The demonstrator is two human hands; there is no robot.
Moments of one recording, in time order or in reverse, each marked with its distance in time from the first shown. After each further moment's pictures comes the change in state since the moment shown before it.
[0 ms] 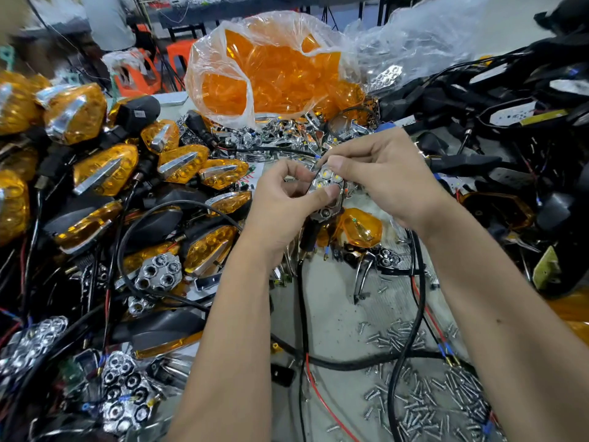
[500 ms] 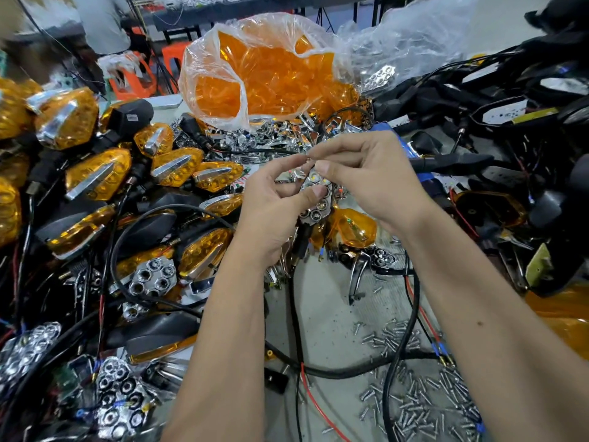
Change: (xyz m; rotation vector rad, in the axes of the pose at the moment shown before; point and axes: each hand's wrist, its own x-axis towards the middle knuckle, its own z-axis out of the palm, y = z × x) left_hand 0.003 0.001 0.002 -0.038 0.032 0.047; right_hand -0.002 0.000 0.008 0.073 -0.002 0.022
